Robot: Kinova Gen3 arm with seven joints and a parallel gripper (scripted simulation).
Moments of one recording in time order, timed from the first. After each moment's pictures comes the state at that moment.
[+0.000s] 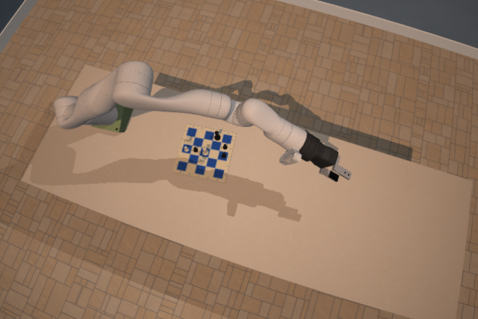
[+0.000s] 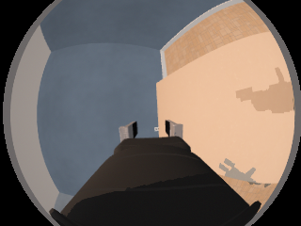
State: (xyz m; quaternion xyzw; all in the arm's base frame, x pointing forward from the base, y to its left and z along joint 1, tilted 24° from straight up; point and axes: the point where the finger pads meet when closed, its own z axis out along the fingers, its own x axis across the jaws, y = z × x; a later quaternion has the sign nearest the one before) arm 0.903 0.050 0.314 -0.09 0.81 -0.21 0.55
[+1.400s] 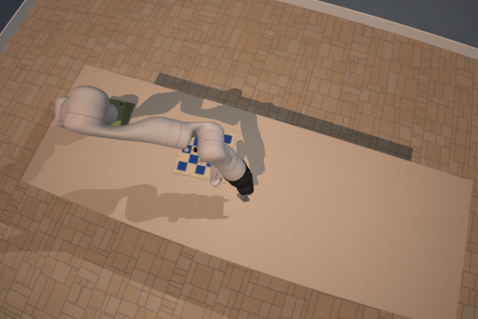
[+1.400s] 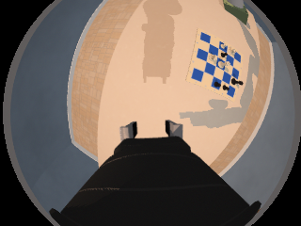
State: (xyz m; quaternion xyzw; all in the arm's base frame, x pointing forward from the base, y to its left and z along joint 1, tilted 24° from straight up) arm 0.640 -0.101 0.190 0.49 0.82 -0.08 0.29
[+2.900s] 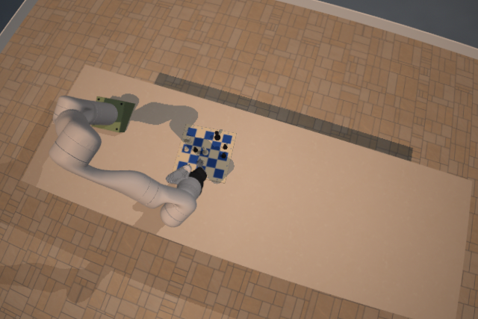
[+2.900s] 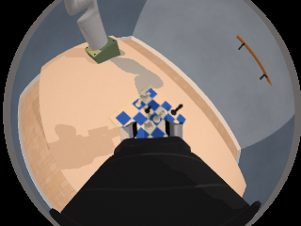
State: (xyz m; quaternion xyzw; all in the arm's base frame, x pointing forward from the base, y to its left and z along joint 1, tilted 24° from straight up) arm 0.440 -0.082 0.129 0.90 0.42 -0.01 -0.09
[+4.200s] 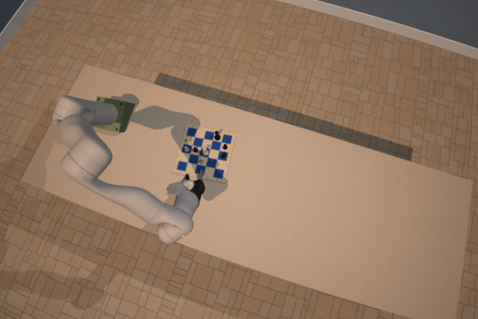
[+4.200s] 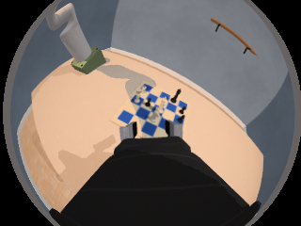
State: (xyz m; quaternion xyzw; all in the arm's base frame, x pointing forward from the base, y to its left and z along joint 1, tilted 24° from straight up) arm 0.444 -0.118 0.108 0.95 0.29 -0.01 -0.12
